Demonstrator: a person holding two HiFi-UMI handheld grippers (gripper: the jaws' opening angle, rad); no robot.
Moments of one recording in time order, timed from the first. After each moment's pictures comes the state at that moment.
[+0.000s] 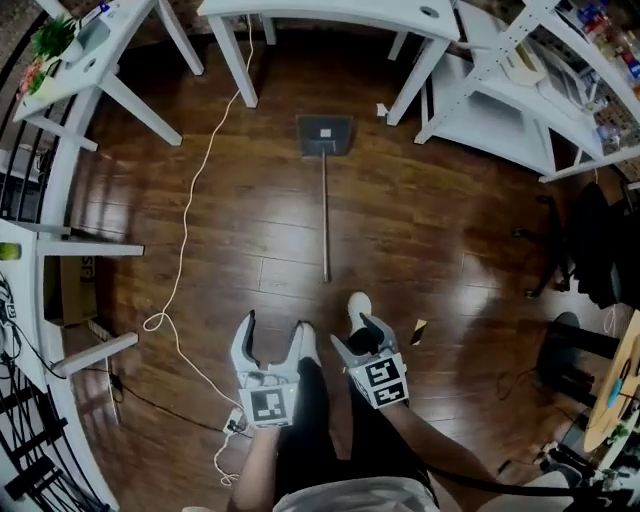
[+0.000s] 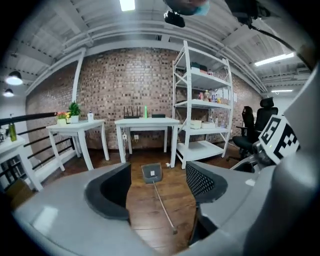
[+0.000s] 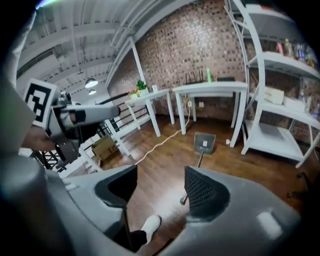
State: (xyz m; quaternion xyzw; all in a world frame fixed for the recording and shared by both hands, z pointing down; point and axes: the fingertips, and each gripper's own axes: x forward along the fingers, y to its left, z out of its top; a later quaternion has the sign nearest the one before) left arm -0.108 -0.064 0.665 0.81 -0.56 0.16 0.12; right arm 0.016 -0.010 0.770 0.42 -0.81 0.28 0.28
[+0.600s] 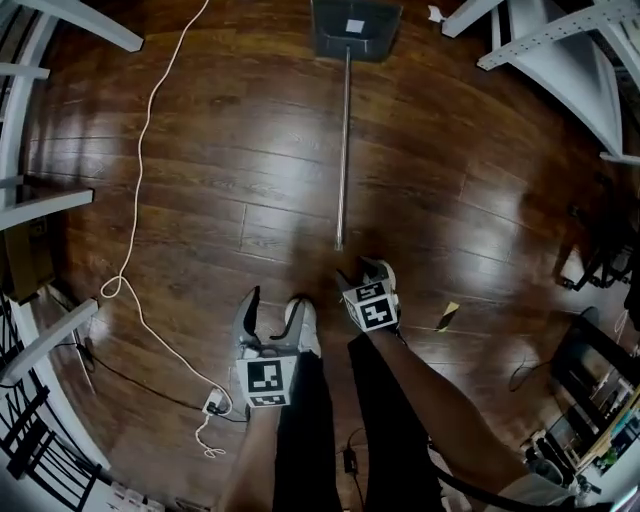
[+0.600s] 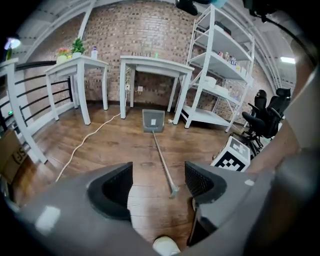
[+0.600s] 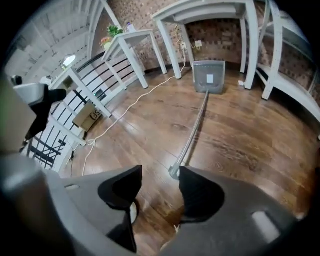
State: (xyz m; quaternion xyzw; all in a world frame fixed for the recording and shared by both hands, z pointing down) left arm -0.126 -0.059 1.036 0.76 -0.52 0.26 0.28; right arm 0.008 -0.051 1.199 0.36 -0.74 0.40 0.41
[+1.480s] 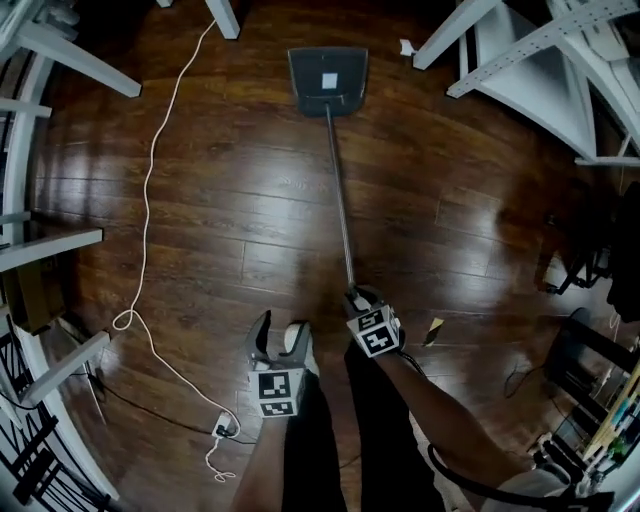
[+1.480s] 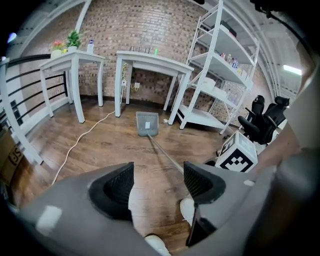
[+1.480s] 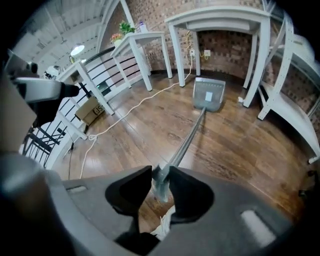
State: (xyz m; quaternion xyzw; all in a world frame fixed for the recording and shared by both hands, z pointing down) left arm -0.100 -0.079 1.004 0.76 -0.50 0.27 0.32; right arm 0.036 -0.072 1.131 0.36 -0.75 0.35 0.43
